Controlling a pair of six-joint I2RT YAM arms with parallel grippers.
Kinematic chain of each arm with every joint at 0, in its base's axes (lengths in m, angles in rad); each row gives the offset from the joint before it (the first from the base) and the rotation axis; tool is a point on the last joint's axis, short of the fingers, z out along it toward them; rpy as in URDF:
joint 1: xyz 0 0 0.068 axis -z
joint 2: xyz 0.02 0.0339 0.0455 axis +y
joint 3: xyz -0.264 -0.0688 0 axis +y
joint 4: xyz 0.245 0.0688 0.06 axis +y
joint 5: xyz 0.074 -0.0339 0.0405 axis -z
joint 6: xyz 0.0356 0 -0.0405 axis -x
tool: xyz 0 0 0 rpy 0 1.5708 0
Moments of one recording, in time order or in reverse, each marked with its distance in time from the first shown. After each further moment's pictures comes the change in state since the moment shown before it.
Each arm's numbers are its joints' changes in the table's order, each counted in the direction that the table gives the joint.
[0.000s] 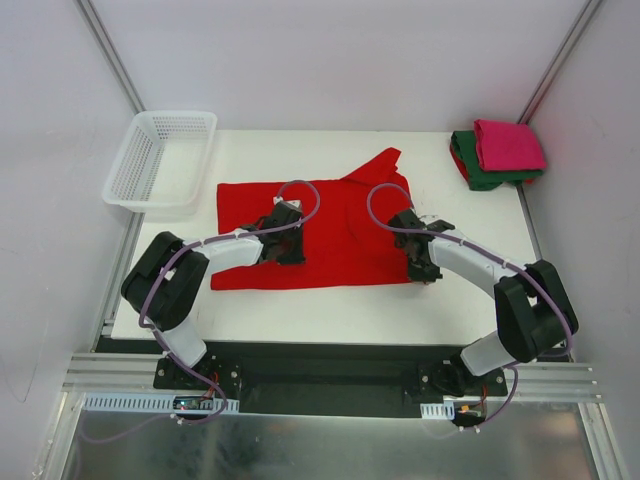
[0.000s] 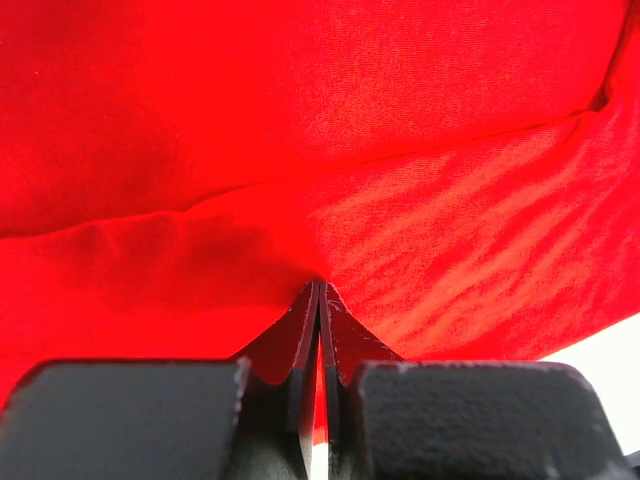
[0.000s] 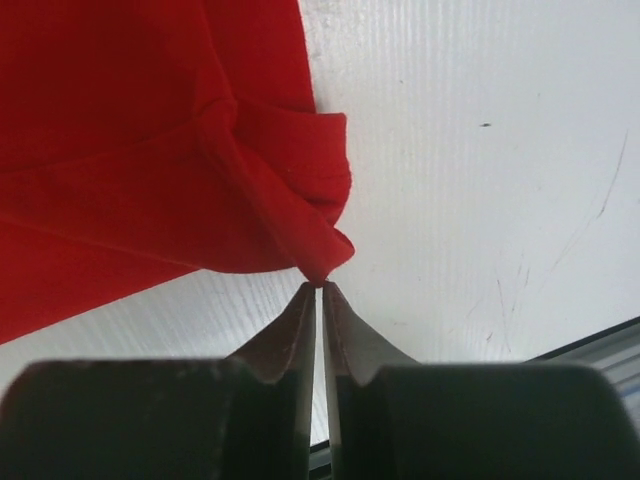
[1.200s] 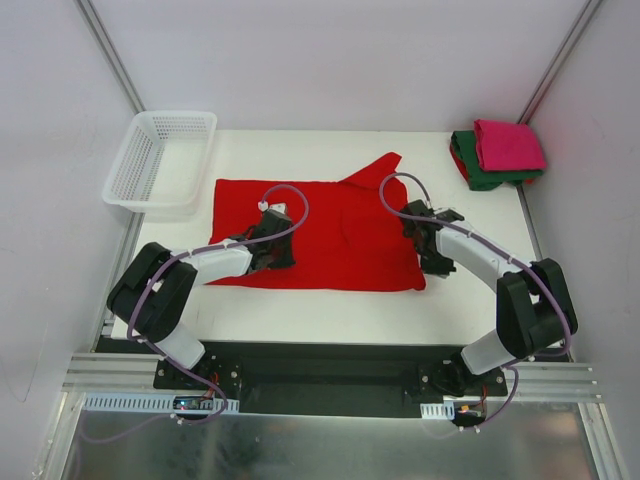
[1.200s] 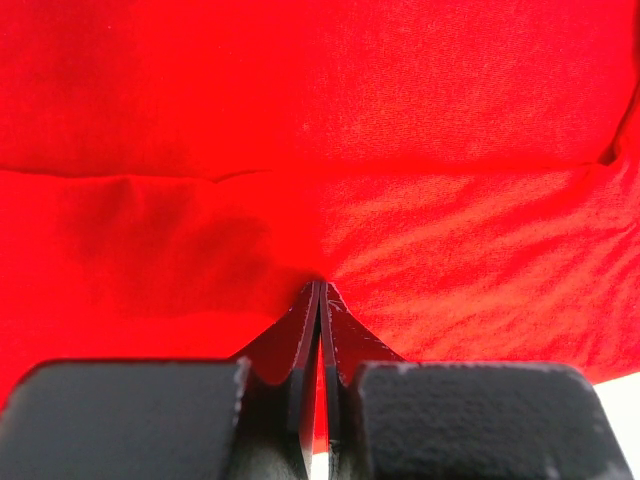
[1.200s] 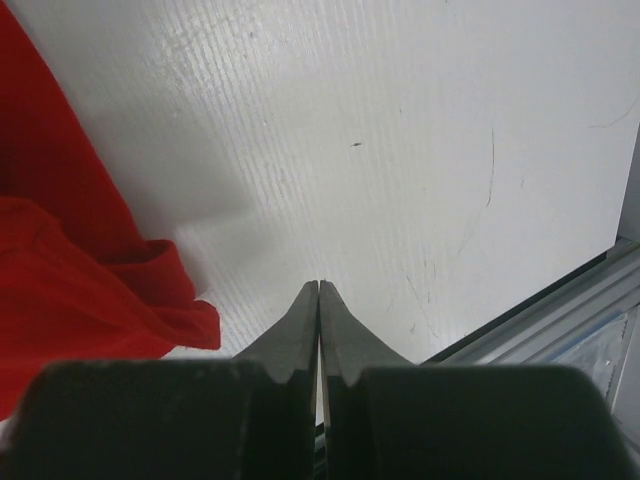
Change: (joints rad) left arm -0.029 -0.092 0.128 -0.038 -0.130 0.022; right arm 0.083 0.015 -0.066 0.110 0.132 0.003
